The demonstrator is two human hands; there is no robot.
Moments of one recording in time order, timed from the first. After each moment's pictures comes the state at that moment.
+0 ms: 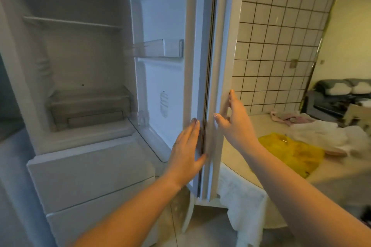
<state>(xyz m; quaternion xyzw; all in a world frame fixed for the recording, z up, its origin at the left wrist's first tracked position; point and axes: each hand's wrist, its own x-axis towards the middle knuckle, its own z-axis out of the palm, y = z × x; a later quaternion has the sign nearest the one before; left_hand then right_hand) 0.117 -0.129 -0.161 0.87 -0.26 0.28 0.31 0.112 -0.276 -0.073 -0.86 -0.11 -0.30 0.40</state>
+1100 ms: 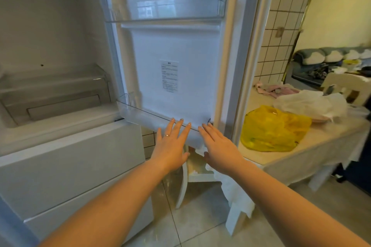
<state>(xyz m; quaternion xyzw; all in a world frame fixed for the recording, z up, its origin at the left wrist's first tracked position) 0.207 -0.102 -0.222 0.97 -0.22 0.11 0.02 0.165 -0.268 -0.210 -0.98 -0.12 -0.11 0.07</state>
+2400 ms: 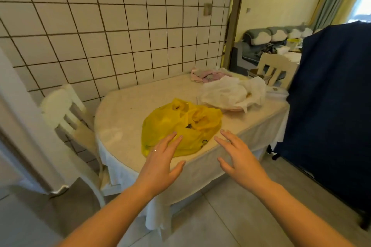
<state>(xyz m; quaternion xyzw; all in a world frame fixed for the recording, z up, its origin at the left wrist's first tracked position) 0.232 -0.544 -0.286 0.87 -0.38 0.13 0.29 0.149 -0.780 -0.271 -0.97 -0.05 -0.19 0.17</state>
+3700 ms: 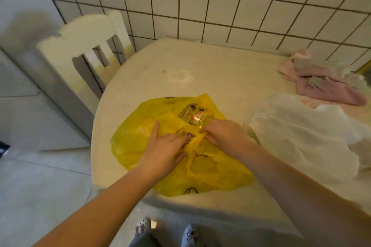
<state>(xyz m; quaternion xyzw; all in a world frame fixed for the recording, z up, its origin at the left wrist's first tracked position) 0.457 -0.730 -0.361 0.99 -0.07 0.12 0.10 0.579 -0.905 -0.327 -0.90 -0.44 0.07 0.00</state>
